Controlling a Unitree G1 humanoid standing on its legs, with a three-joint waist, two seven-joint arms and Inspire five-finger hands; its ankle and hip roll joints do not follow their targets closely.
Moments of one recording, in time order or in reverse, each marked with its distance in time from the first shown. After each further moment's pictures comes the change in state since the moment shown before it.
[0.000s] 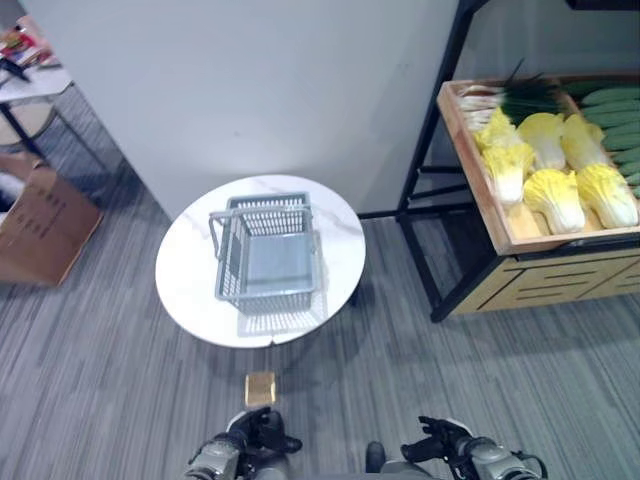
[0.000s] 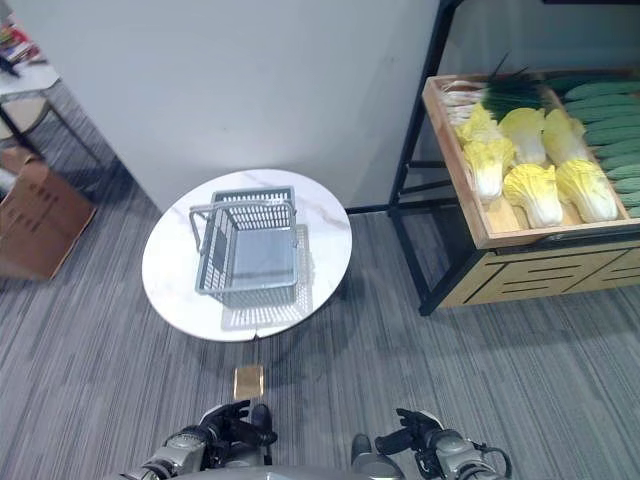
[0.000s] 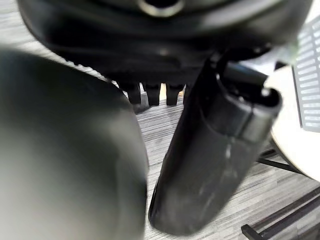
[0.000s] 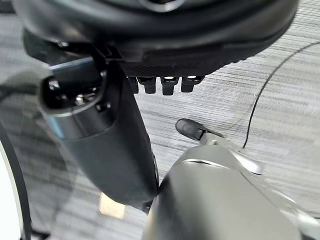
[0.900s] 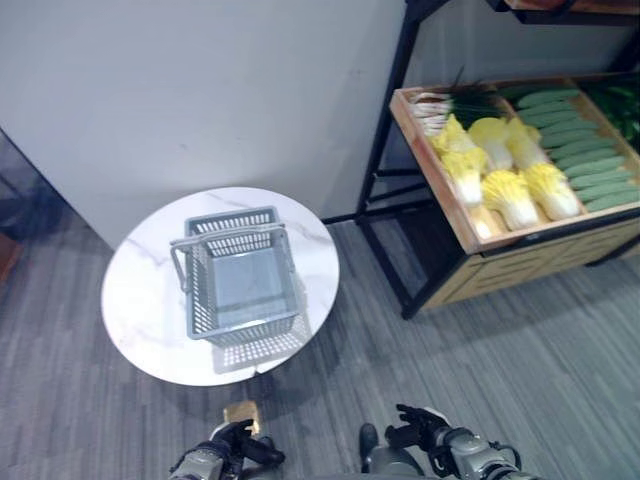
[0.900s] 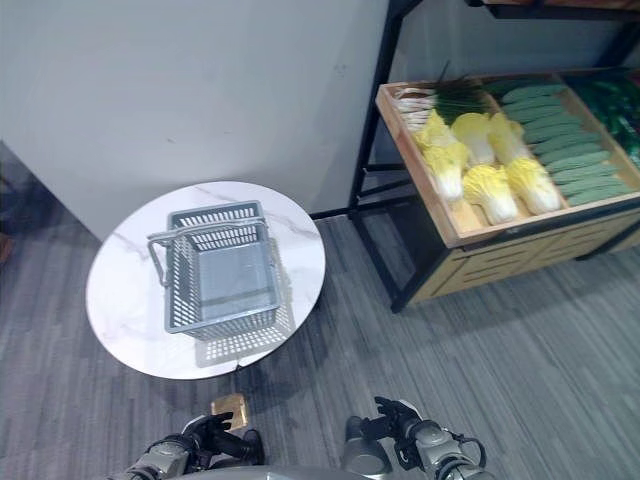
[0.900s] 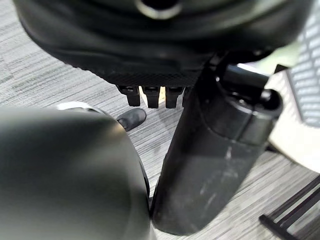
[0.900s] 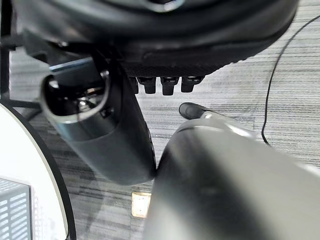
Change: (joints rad) left arm 0.010 0.048 0.001 0.023 0.049 -0.001 -0.010; right arm -0.033 0.057 0.018 -0.020 -0.021 -0.005 -0.003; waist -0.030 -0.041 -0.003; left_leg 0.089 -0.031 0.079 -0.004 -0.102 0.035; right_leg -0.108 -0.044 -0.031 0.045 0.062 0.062
